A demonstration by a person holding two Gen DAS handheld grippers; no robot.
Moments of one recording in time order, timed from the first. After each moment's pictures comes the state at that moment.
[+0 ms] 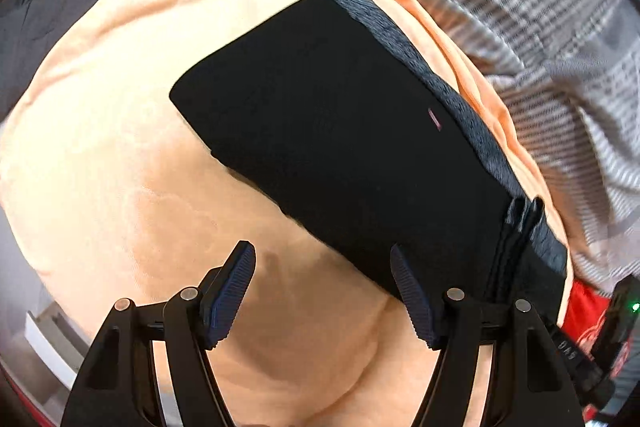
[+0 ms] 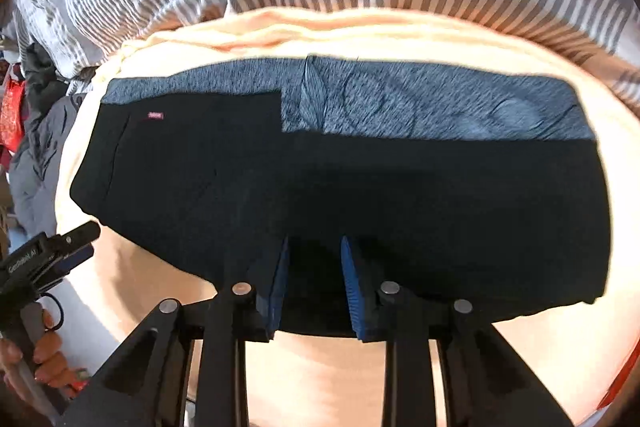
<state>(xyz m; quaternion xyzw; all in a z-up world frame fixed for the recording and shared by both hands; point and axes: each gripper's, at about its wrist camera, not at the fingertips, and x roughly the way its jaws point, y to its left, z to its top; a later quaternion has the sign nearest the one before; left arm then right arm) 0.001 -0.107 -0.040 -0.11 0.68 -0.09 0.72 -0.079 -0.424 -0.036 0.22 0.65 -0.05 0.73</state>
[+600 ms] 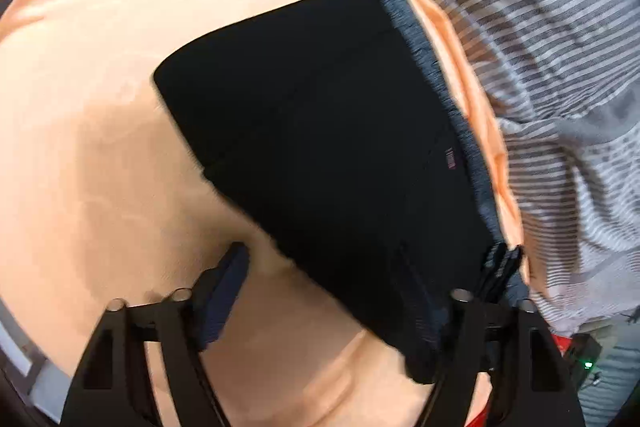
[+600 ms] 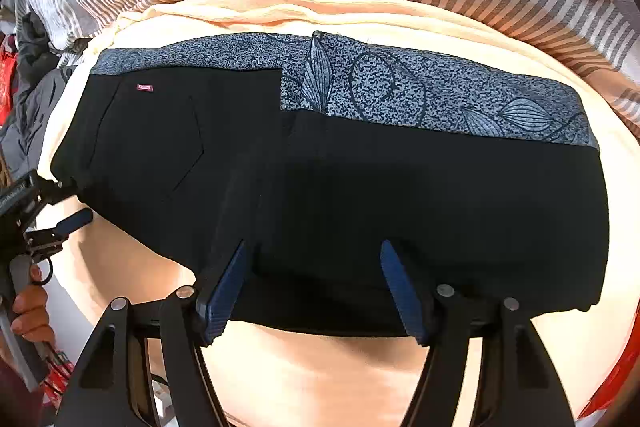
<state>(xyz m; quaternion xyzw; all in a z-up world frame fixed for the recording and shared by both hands) 0.024 -0.094 -0.079 -0.23 0.67 -0.10 0.69 -0.082 -0.412 -0.047 0.18 0.66 -0.05 0.73</state>
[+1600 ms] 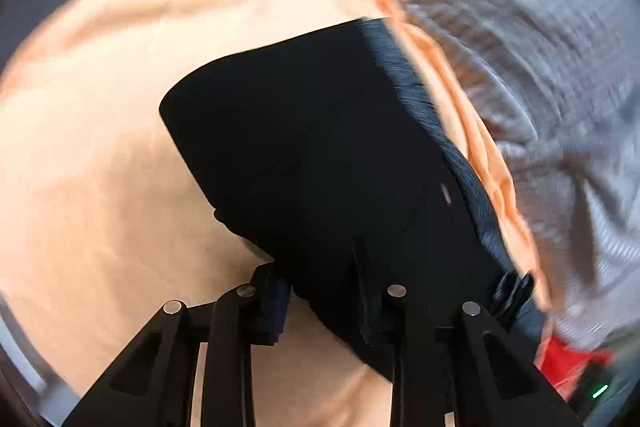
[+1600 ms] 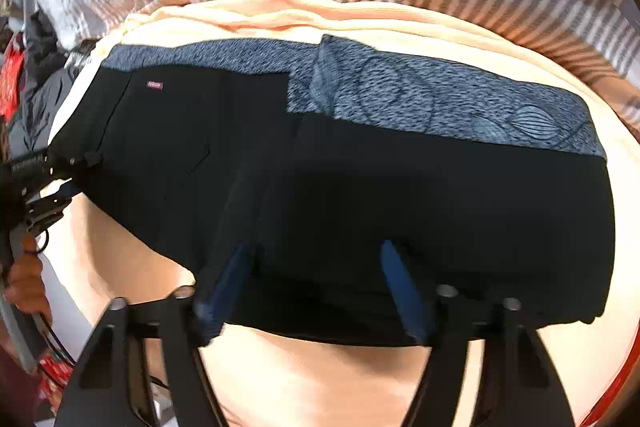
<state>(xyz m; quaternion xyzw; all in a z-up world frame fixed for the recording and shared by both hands) 0.033 -0.129 -0.056 -0.14 0.63 -0.06 0.76 -0.084 -0.417 -0.043 0.20 0.65 -0.04 0.74</state>
